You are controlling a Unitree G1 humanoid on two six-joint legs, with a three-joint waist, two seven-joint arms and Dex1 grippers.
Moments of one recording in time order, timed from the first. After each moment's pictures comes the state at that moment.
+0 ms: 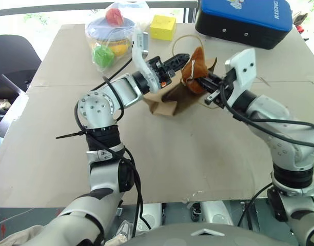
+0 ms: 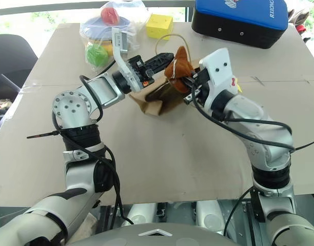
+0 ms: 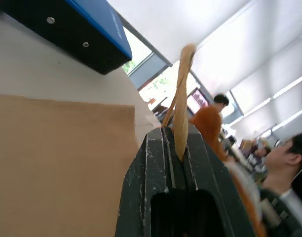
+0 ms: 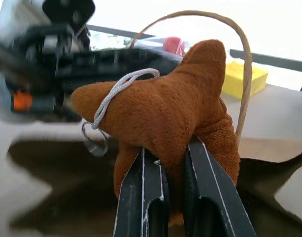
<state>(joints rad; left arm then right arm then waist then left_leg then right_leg) -0.87 0.12 0.40 0.04 -1.13 1.15 -0.09 -0.49 -0.35 0.13 -0.51 0.47 0.80 0.28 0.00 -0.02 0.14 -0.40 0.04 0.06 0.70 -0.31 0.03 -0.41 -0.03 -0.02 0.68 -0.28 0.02</state>
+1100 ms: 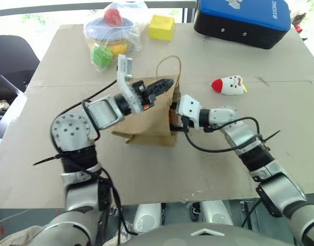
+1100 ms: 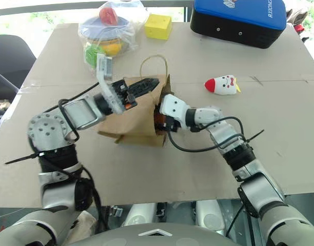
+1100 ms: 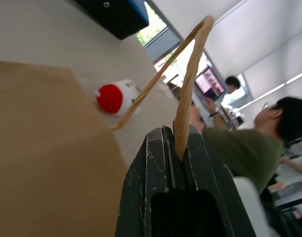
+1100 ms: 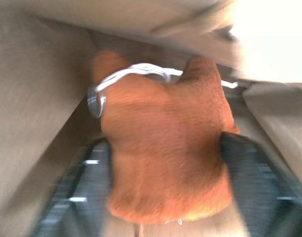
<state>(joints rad) -0.56 0.45 0.27 -0.15 -1.33 1.18 -0.18 -0.59 -0.35 0.41 0.10 0.12 0.10 0.89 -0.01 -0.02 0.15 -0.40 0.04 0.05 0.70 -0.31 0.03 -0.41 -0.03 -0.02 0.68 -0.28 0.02</state>
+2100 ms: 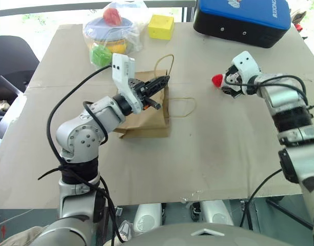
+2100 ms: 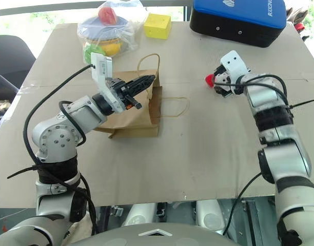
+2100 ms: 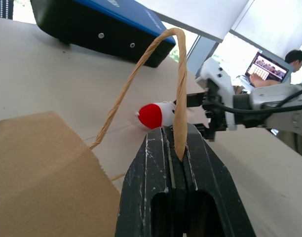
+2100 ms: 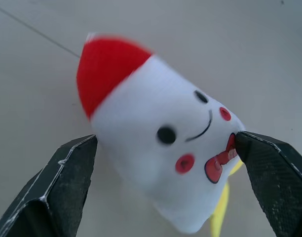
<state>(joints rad) -0.51 0.40 0.14 -0.34 -0.90 0.89 -0.31 -1.03 -0.49 0.21 0.69 -0.02 0.68 0.54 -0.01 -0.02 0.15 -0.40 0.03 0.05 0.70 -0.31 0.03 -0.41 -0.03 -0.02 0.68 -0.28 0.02</state>
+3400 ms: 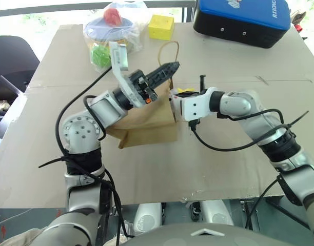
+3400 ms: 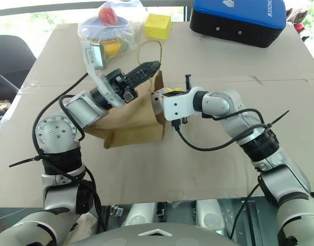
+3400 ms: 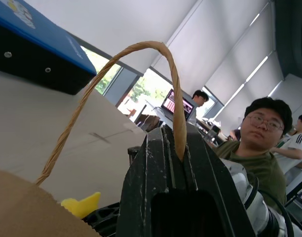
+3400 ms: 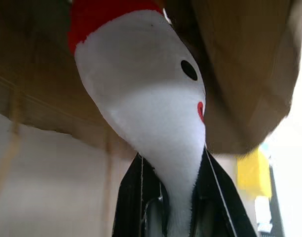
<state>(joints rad) -0.56 0.37 0.18 -0.23 -1.16 0.91 -0.46 -0.81 -0.48 0.53 0.06 -0.32 -0.16 0.80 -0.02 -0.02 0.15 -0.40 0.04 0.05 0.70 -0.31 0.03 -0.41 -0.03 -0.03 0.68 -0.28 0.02</state>
